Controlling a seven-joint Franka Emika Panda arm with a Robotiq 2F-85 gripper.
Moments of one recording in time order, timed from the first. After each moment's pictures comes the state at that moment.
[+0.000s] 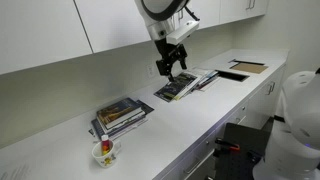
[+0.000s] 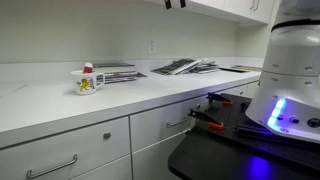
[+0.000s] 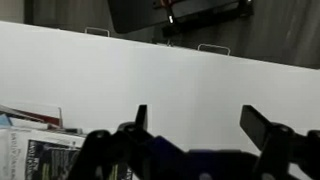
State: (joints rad) arm -0.11 -0.40 0.07 -2.25 -0.18 1.67 0.22
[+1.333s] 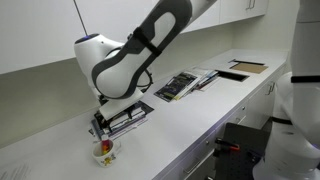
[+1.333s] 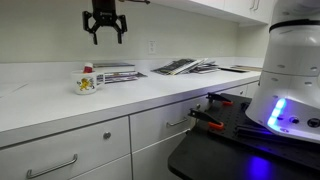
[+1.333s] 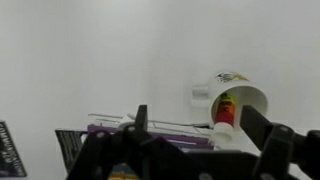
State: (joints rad) arm 0.10 0.12 0.20 -2.12 -0.22 2.31 0.74
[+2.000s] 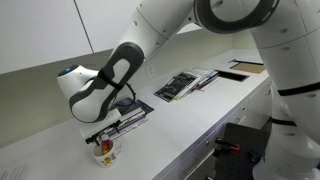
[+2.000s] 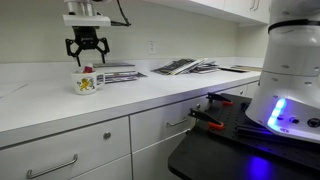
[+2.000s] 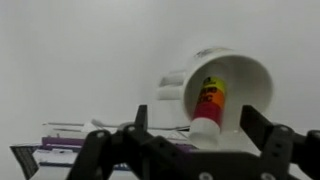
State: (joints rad) arm 0.24 0.50 0.07 -1.77 -0.22 2.27 0.83
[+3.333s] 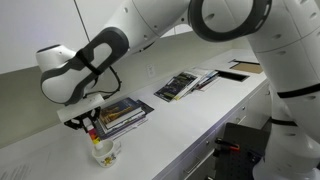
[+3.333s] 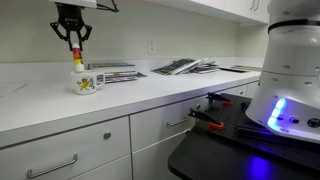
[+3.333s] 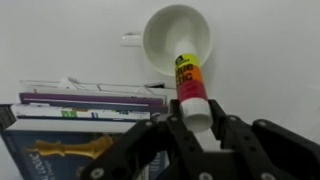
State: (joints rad) arm 0.27 0.53 0.05 -1.53 -0.14 2.16 0.72
